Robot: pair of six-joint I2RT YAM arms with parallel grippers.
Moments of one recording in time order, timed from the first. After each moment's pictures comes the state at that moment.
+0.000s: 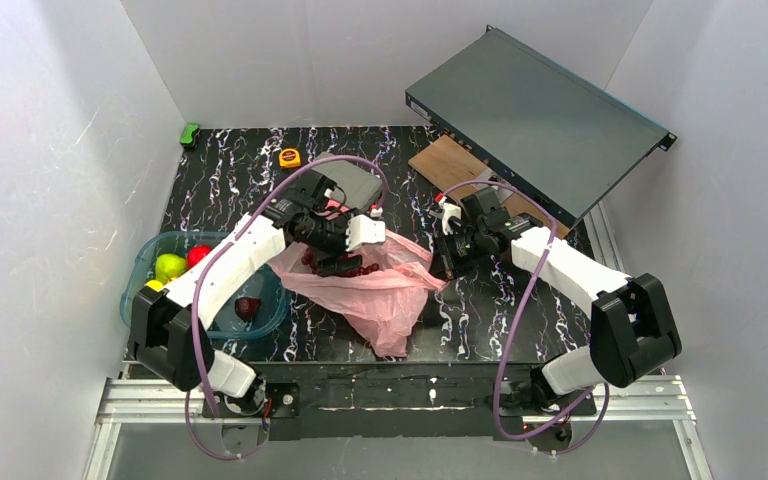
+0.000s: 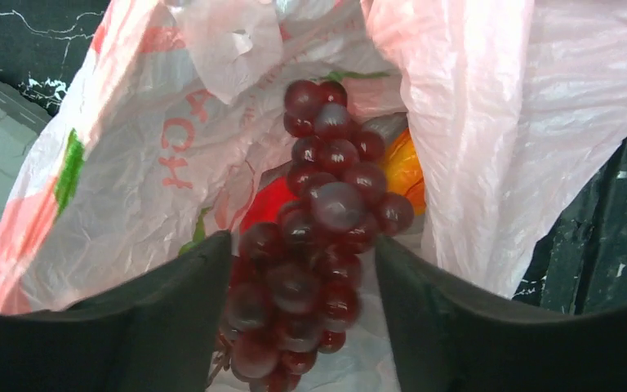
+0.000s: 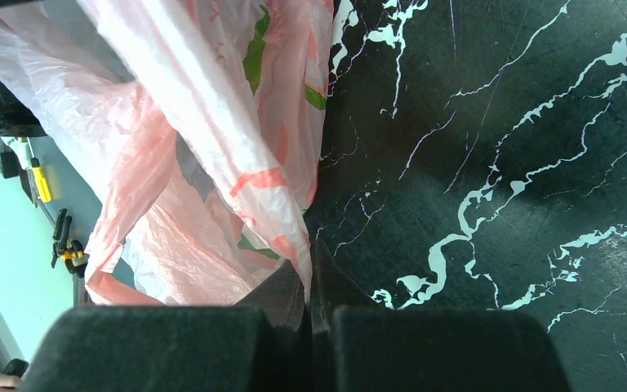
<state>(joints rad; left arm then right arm) -0.52 1.42 1.23 -0.93 0.46 0.98 0.52 1.43 0.97 -0.57 -0.65 0.22</state>
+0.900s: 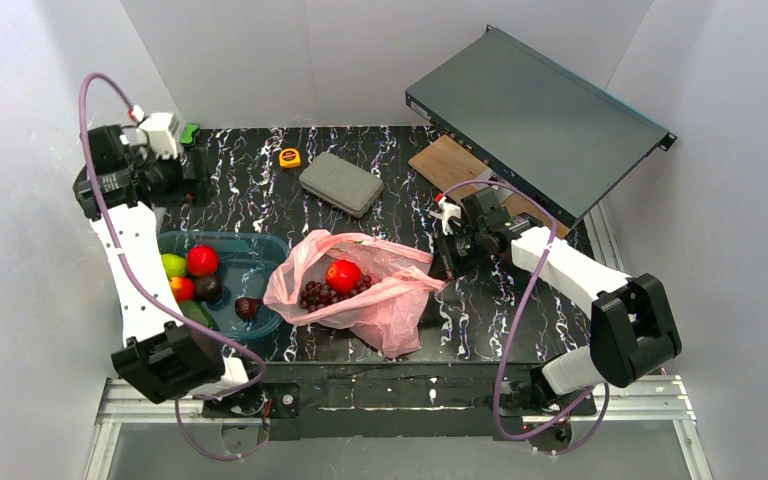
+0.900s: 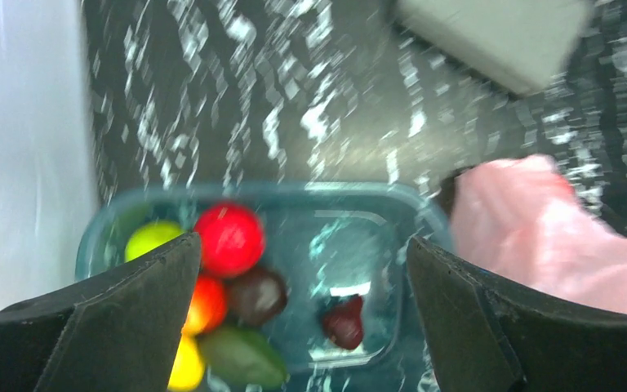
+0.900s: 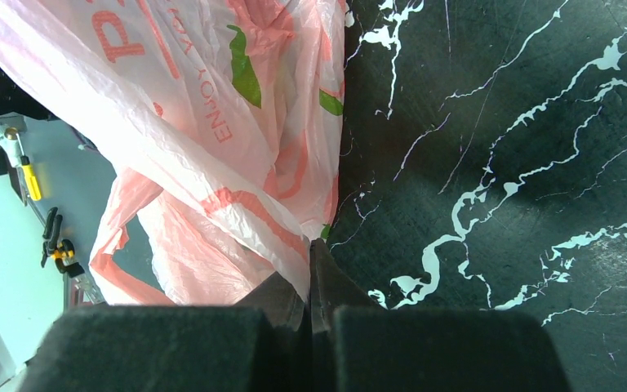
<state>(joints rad) 0.38 1.36 1.66 -1.04 0.47 0.30 0.52 1.43 0.97 -0.57 -0.64 0.21</state>
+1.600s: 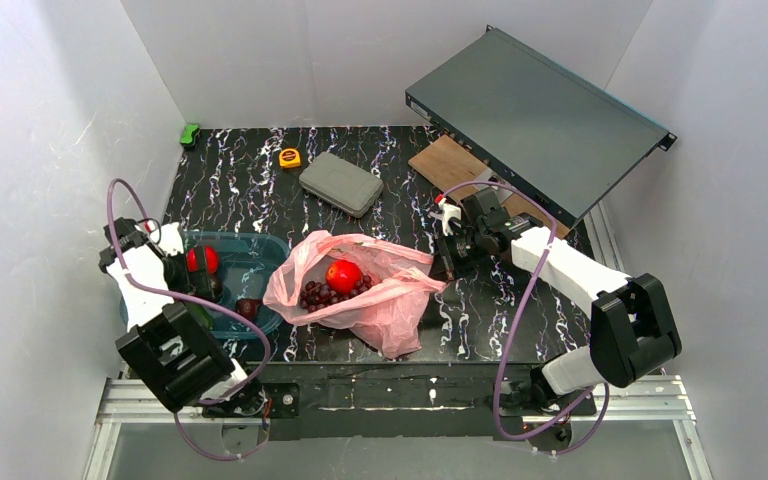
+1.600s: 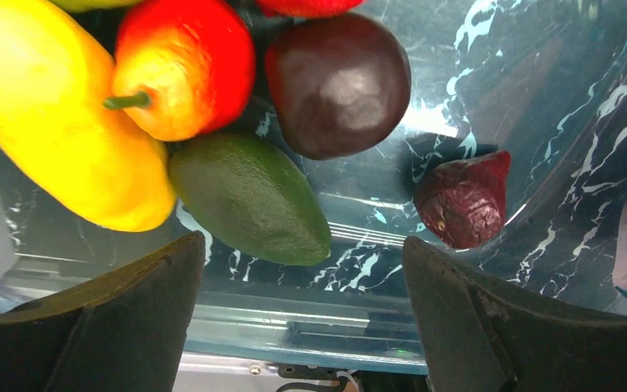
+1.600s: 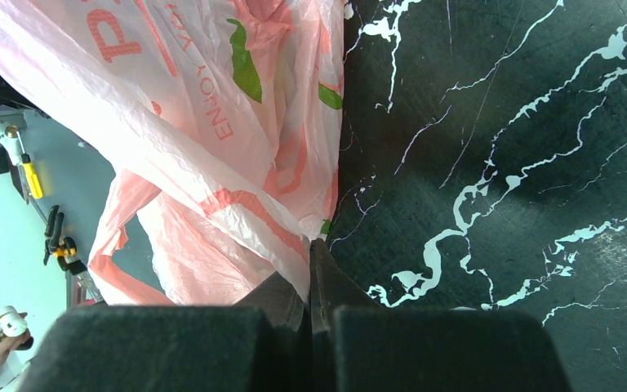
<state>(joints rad) 0.68 1.33 1.02 -1.00 0.20 0.42 0.52 1.43 0.97 -0.59 -0.64 0.21</state>
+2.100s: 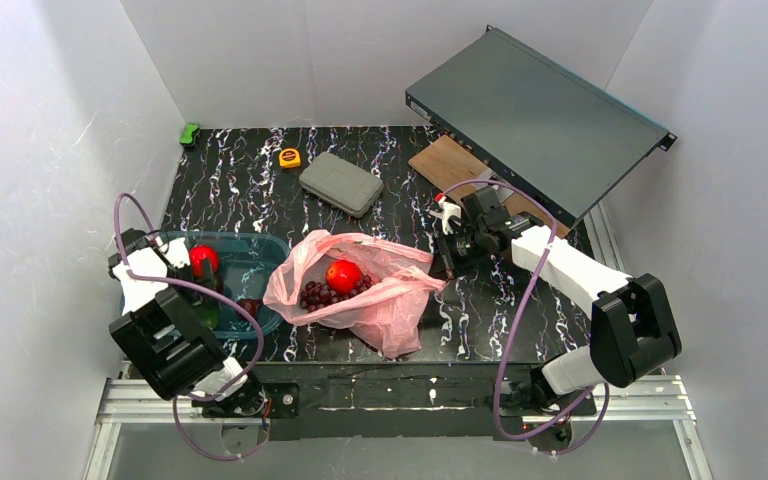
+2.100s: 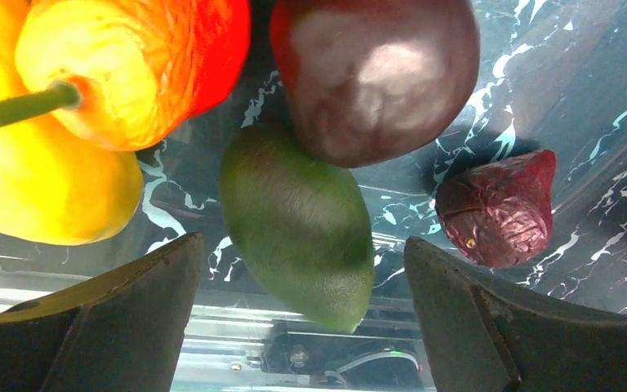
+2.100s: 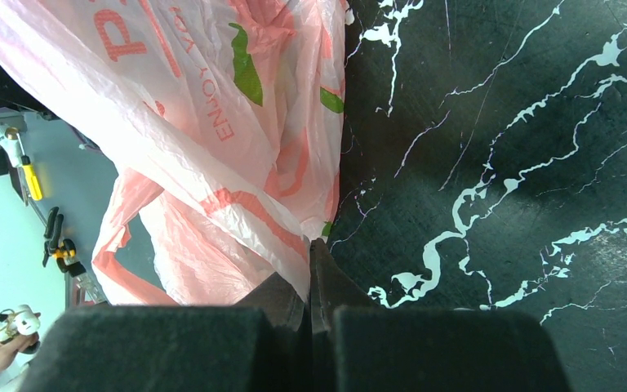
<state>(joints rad) 0.68 1.39 0.92 -0.97 0.15 0.38 0.52 1.43 0.98 -0.59 -0.64 0.21</state>
